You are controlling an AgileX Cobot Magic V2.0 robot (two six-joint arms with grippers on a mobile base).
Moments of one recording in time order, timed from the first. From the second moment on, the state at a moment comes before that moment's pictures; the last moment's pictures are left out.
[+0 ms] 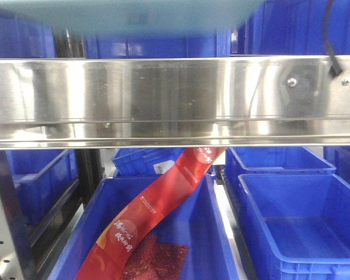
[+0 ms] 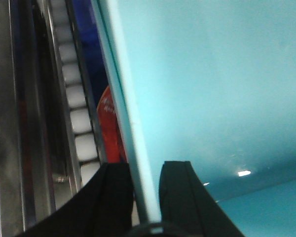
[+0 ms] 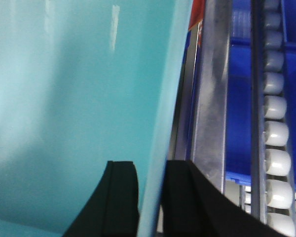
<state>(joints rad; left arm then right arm) -0.25 1.54 -1.75 -0.20 1.20 0.07 0.52 1.73 -2.02 -0.07 1.30 0.28</state>
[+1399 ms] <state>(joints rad) -0.26 1.40 -1.63 -0.22 1.01 0.08 0.53 1.70 -2.03 -0.20 1.23 0.26</state>
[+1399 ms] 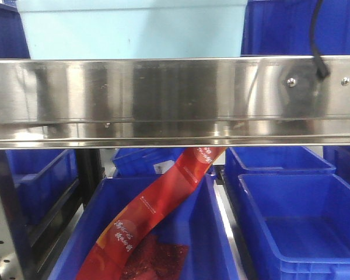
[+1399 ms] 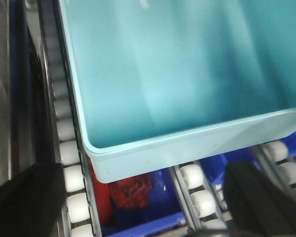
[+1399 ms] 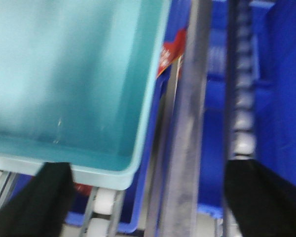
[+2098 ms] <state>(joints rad) -0.26 1.04 -1.18 -0.13 0.76 0.03 0.44 1.41 -1.66 -0.24 1.18 0.23</state>
